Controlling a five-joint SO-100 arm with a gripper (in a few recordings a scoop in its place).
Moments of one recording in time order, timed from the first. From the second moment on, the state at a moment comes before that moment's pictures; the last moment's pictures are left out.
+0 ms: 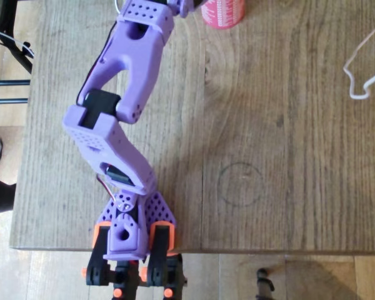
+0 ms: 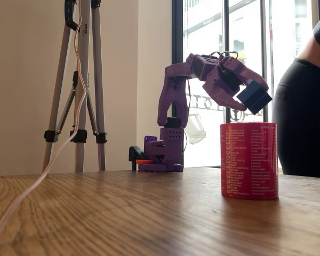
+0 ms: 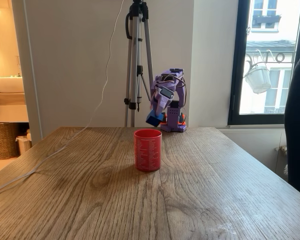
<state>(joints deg) 19.0 86.8 94.6 26.9 -35.2</state>
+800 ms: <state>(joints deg) 21.5 84.4 94.7 27.2 -35.2</state>
